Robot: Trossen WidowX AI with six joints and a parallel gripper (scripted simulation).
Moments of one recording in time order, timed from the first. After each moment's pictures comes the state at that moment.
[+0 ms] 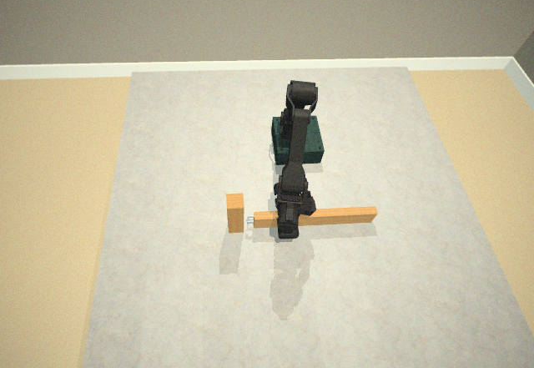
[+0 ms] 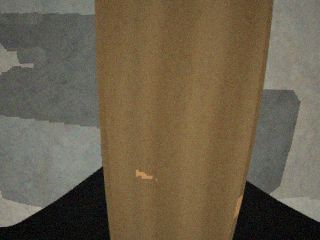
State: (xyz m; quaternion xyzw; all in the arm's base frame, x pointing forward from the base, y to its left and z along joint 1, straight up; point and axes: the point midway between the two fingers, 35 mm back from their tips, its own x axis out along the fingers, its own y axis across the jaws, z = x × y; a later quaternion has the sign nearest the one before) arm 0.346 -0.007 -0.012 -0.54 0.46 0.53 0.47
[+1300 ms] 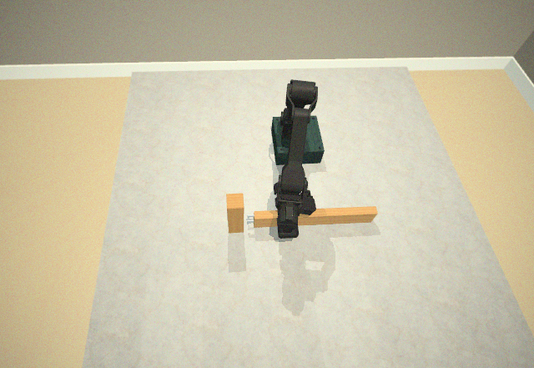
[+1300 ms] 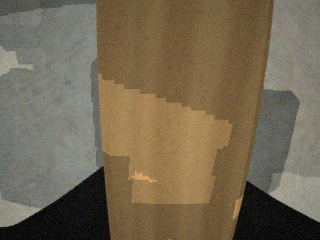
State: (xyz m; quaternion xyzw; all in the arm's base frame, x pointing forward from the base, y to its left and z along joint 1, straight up) arm 0.344 -0.007 -0.011 -0.54 0.46 0.52 0.47
